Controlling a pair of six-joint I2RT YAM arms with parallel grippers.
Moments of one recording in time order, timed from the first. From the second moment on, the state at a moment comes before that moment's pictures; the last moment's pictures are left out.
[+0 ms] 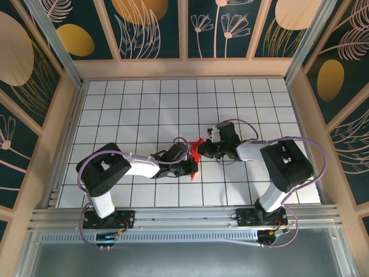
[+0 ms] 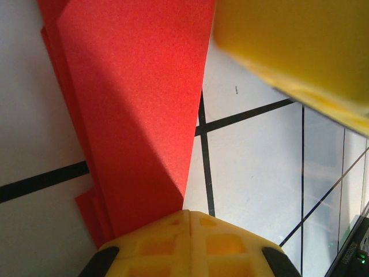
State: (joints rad) left arm -0.93 1.79 0.74 0.24 0.25 -1.01; right arm 0.49 1.67 0.66 0.16 -0.63 0.72
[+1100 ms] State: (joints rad) left arm -0.90 1.67 0.63 0.36 0.44 -1.12; right arm 0.50 1.76 0.71 0.07 -0.63 0.71
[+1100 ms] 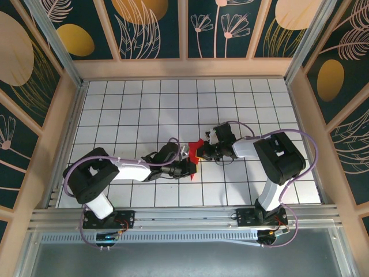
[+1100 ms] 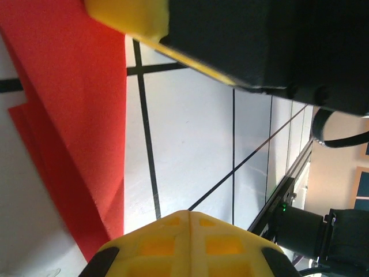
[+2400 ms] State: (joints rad) left arm -0.91 1.77 0.60 0.45 0.48 -1.14; right arm 0.50 1.77 0.73 0.04 -0.63 0.70
